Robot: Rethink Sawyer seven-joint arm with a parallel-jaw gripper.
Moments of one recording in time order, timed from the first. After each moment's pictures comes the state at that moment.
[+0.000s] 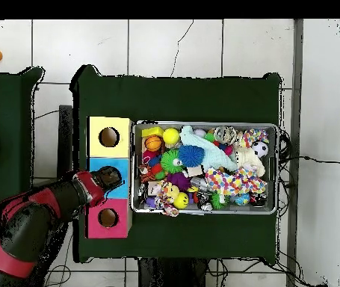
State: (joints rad) arm 0.90 -0.02 -1.14 1.40 0.44 0.66 2.52
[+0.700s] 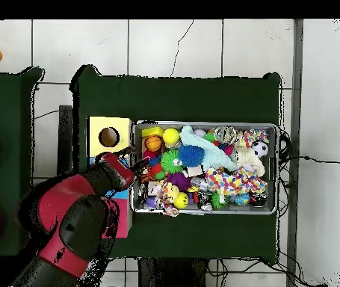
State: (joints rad) arm 0.68 -0.31 -0.96 1.49 0.23 0.41 2.52
